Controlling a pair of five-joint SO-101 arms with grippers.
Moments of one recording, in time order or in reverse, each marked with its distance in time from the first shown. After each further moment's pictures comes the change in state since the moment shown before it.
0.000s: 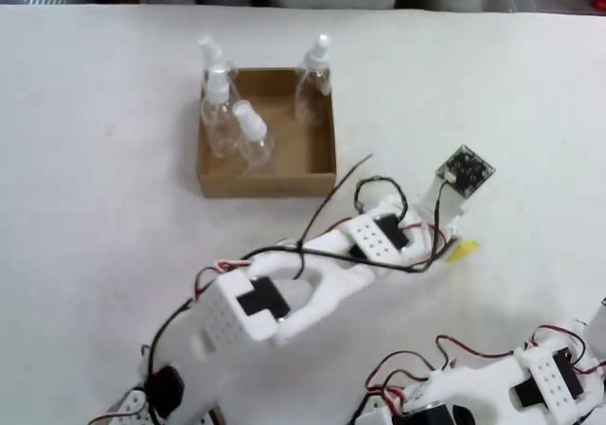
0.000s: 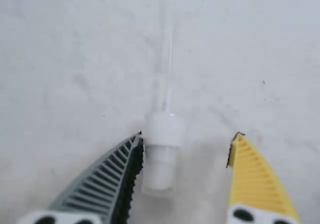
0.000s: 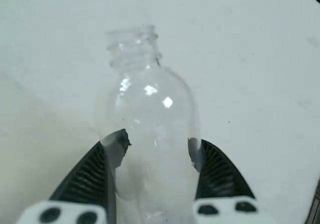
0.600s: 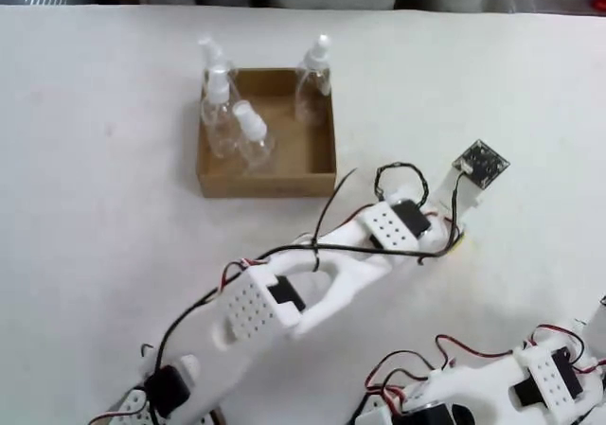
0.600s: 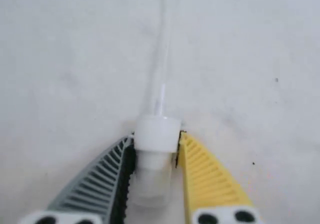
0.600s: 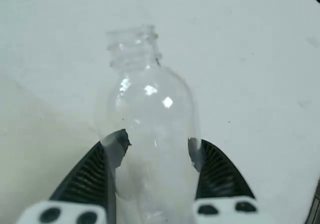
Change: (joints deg) left arm 0.1 12.9 -26.1 21.8 0.1; right arm 0.0 0.0 0.0 0.0 0.0
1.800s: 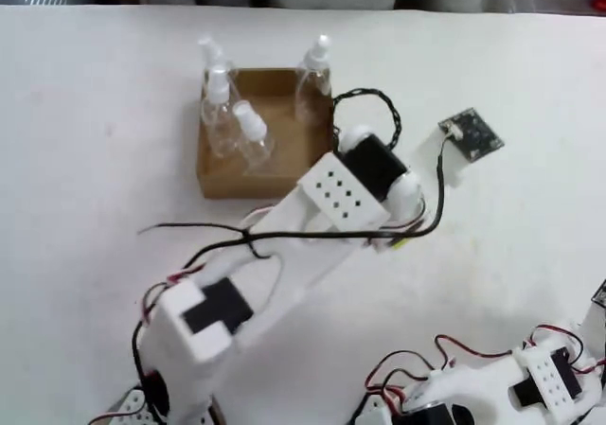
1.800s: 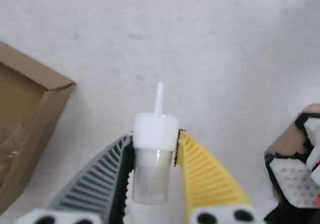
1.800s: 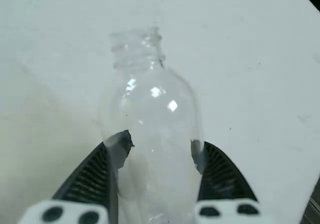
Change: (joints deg) left arm -3.3 -32.7 -2.9 57.0 -14.4; right arm 0.0 -0.1 0.4 0.0 6.2
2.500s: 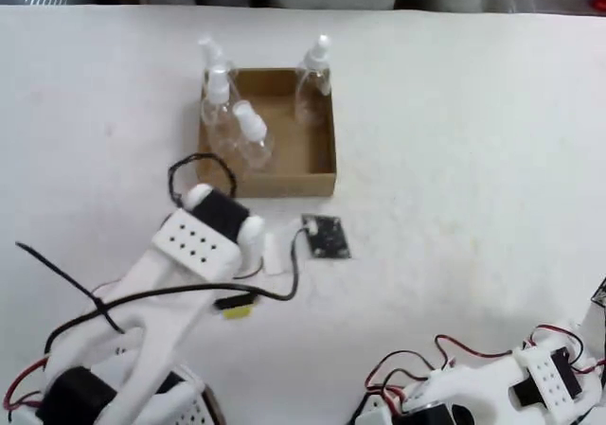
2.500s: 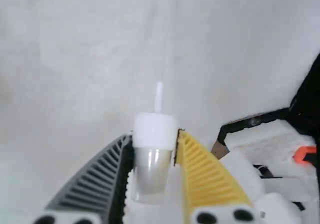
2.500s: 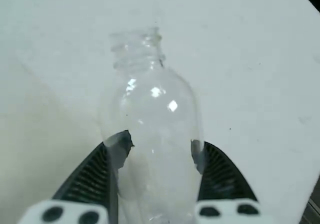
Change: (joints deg) left arm -20.7 -46.6 75.4 -8.6 -40.5; right arm 0.0 0.0 0.0 0.0 0.4
